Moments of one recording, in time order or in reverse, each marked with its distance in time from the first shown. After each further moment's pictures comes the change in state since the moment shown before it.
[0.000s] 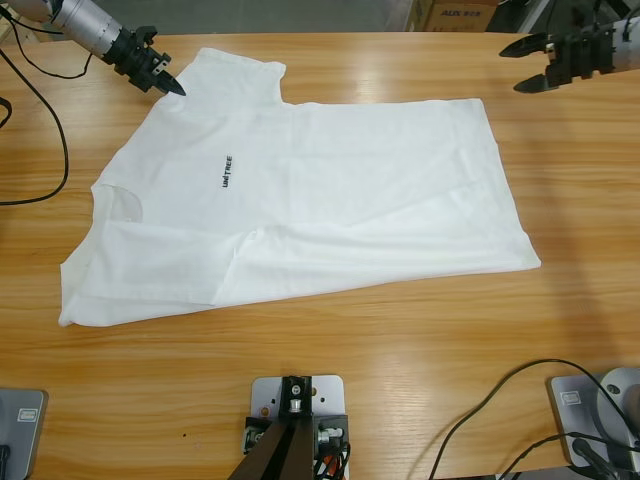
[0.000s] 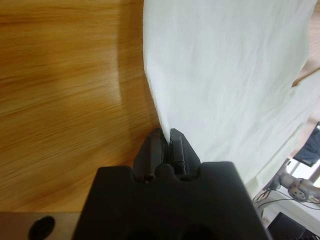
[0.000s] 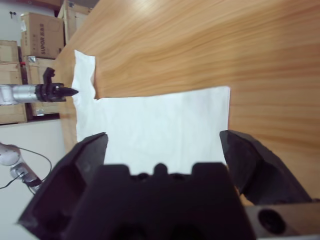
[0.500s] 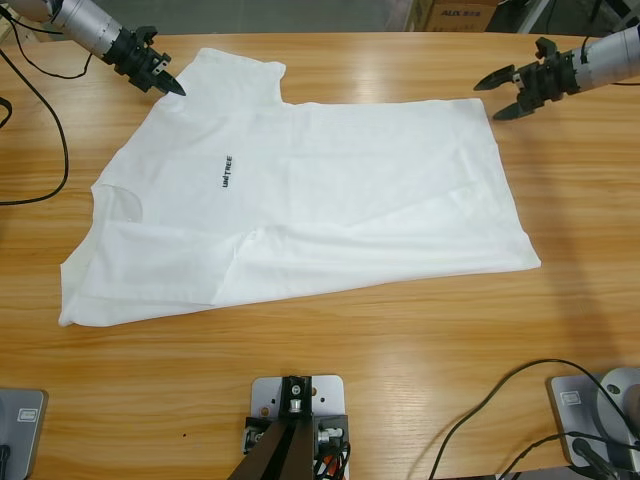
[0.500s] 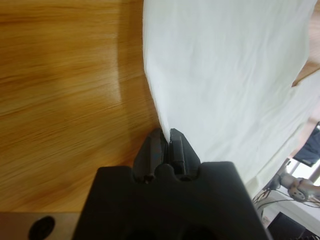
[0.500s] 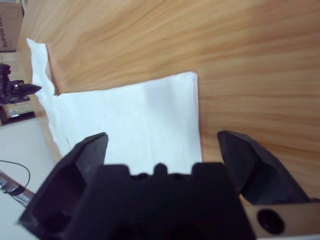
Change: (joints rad) arm 0 0.000 0.000 0.000 0.001 0.000 0.000; arm 1 0.047 0.114 -0.070 0.093 -0.111 0.001
